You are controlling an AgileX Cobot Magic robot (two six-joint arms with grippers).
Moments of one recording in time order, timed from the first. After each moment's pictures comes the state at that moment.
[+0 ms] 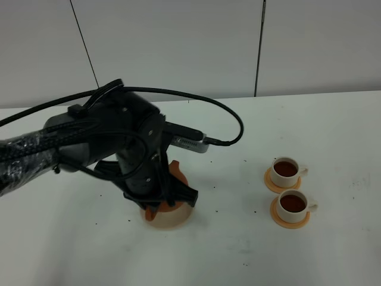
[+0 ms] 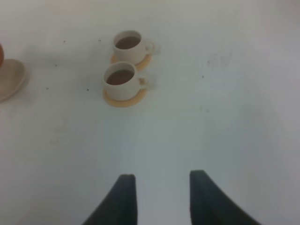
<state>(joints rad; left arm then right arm) -0.60 1.92 -1.39 0.21 0.94 -0.32 -0.02 -0.01 -0.49 0.27 1.08 -0.17</state>
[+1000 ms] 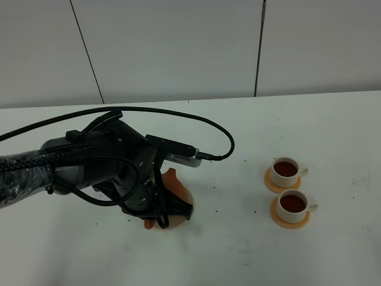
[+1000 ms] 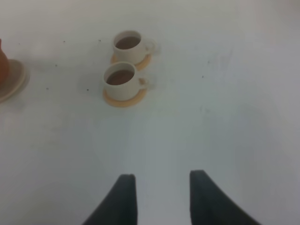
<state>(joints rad) -0.59 1.91 -1.23 0.25 0.73 -0.37 -0.02 -0.01 -0.49 0.27 1.08 -0.17</state>
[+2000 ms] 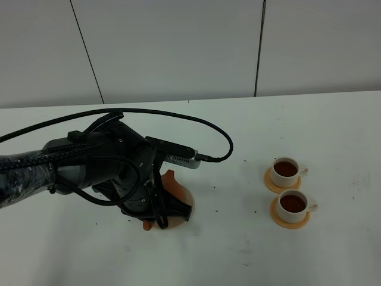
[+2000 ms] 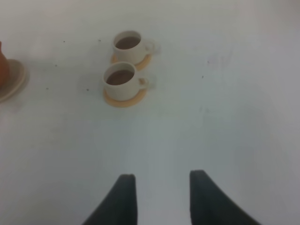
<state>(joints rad) -0.59 1.92 -1.23 0.25 0.73 -0.37 -0.02 -0.01 -0.49 0.27 1.08 -0.17</state>
